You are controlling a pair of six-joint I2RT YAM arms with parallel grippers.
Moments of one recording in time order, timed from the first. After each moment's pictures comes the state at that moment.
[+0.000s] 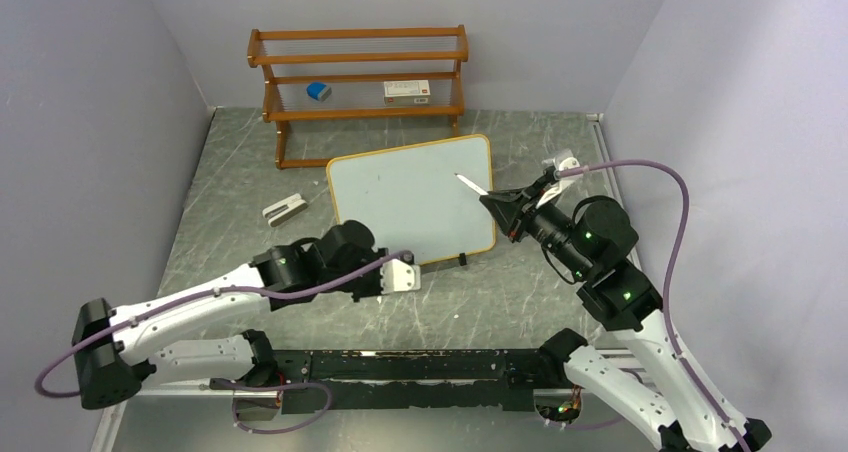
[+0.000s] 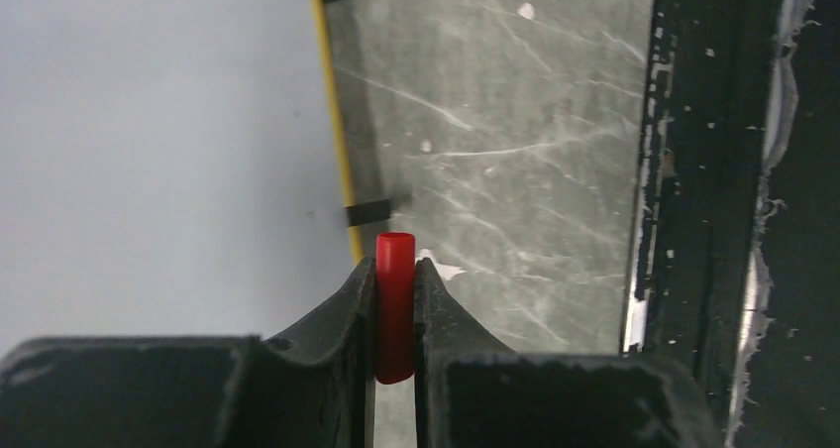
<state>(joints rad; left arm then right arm) -1.04 1.03 0.86 -0.52 0.14 0.52 0.58 0.66 0.92 -0.27 -0.16 0.16</state>
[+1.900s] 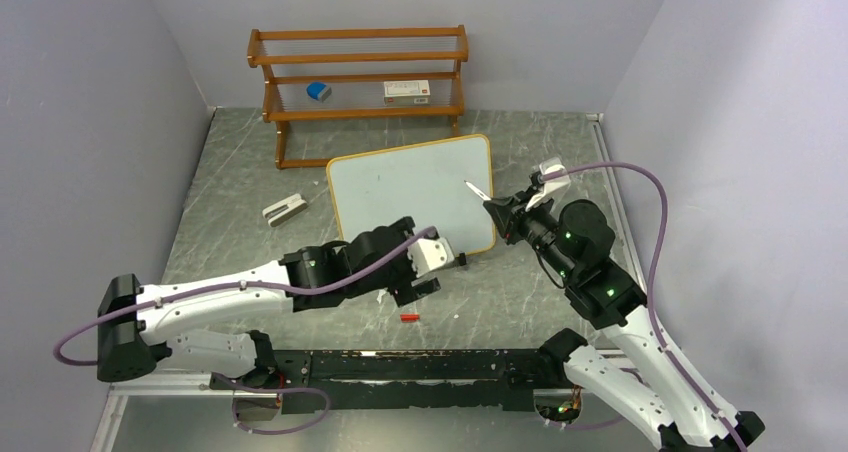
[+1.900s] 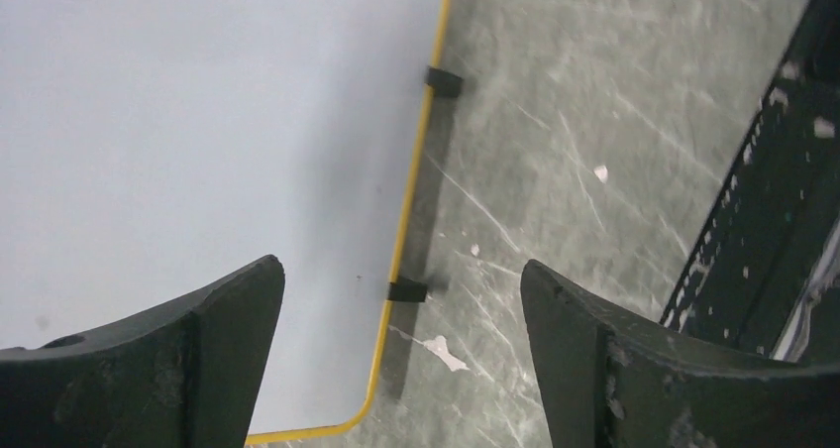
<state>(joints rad) -1.23 1.21 0.96 -0.35 -0.21 0.22 0.58 0.65 0.79 -0.26 0.01 0.13</state>
